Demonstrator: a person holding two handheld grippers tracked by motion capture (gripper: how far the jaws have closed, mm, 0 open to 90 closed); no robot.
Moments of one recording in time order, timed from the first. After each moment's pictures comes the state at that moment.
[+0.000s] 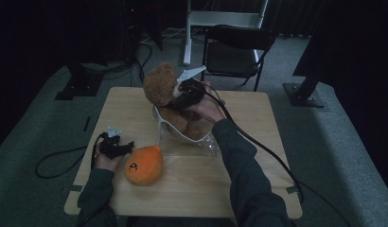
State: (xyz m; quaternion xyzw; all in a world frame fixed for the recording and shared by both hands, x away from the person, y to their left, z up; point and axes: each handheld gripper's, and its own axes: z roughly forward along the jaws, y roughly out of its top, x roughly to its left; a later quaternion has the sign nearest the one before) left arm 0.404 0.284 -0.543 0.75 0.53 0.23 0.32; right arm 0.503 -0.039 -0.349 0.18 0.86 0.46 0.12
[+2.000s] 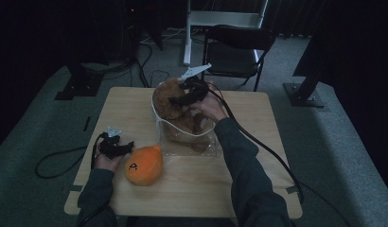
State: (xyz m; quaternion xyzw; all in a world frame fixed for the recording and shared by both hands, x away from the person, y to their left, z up) left arm 0.404 0.284 -0.543 0.75 0.53 0.24 0.32; right arm 0.510 -0.050 -0.347 0.20 0.85 0.47 0.10
